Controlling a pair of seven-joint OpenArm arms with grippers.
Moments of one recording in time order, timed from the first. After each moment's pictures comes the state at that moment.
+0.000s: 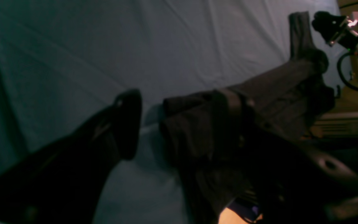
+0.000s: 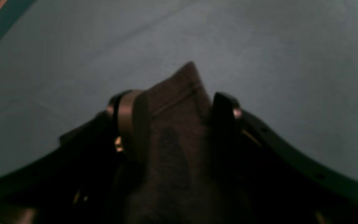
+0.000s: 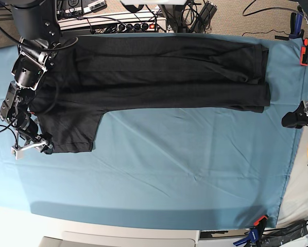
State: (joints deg) left arm -9.4 -40.2 -22.2 59.2 -82.6 -43.3 80.4; right arm 28.7 24.0 31.0 43.0 21.4 27.7 -39.5
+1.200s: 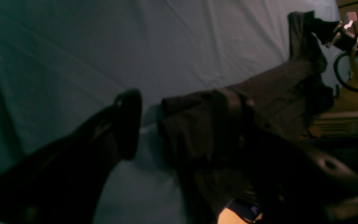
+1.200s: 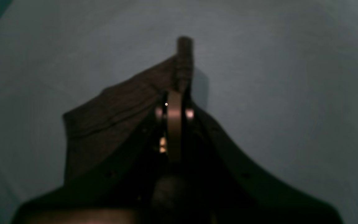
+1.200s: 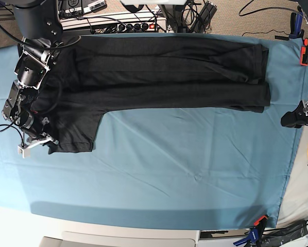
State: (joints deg) left arm -9.4 -39.9 -22.2 59.2 -82.6 -43.3 80.5; right arm 28.3 22.8 31.2 43.0 23.5 34.0 -43.9
